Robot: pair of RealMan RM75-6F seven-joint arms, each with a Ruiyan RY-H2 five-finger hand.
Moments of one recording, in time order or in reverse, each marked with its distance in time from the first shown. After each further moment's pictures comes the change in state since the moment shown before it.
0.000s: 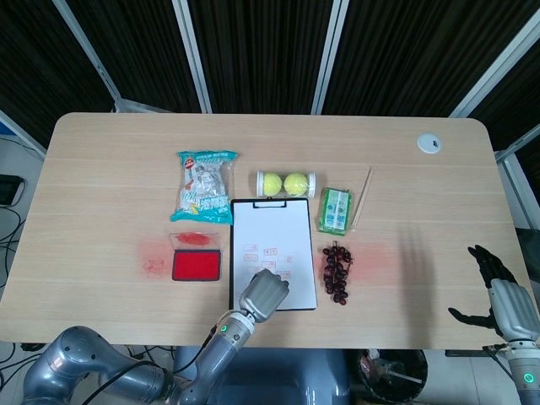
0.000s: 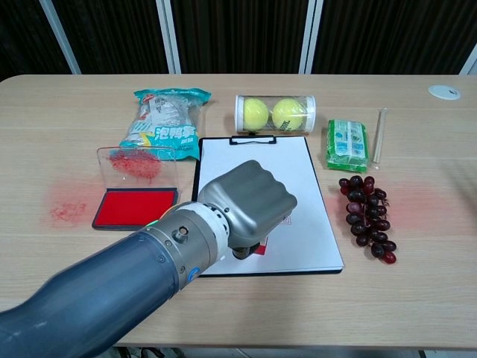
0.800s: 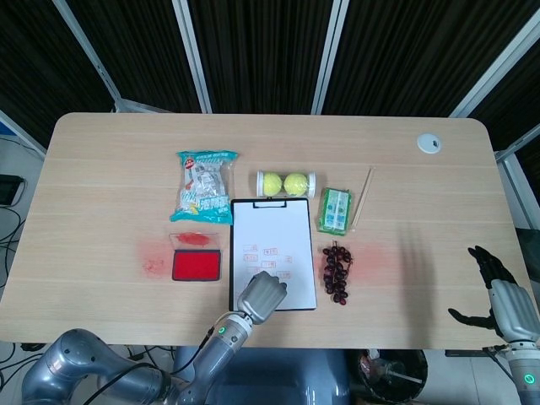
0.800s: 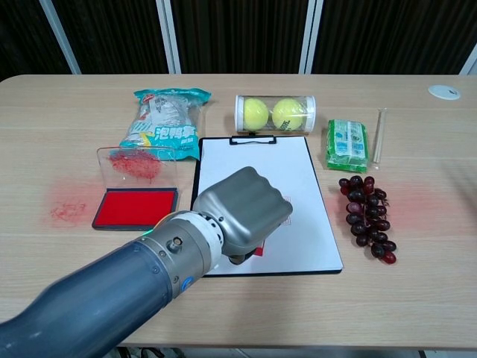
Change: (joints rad) left arm 0.022 -0.009 0.026 0.025 0.017 -0.017 -0.009; right arm -0.002 0.003 -0.001 -0.005 -0.001 -0.001 0.008
